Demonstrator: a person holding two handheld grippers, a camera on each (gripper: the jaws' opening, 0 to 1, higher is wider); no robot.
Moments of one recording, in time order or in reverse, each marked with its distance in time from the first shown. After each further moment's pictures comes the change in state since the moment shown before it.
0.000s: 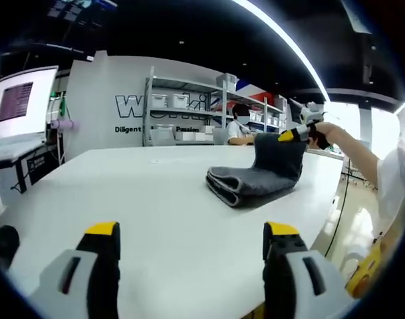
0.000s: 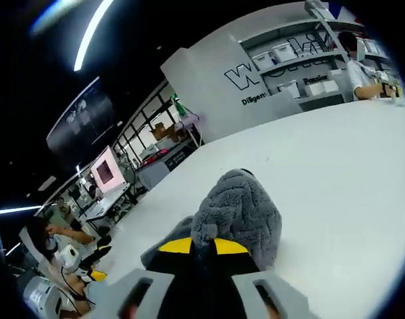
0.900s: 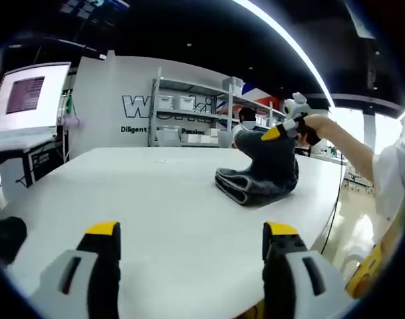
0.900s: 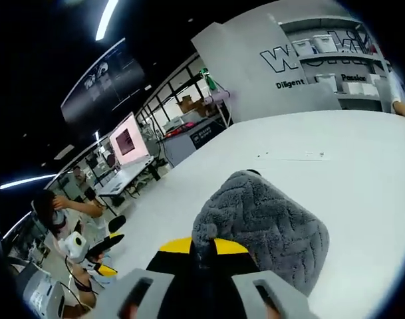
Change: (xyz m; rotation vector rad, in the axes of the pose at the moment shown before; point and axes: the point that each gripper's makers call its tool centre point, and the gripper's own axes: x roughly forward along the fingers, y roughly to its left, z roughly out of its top) left arm -0.012 0.015 -0.004 -0.031 -0.016 0.029; right arm 0.071 0.084 -0.018 -0.115 0.158 0.122
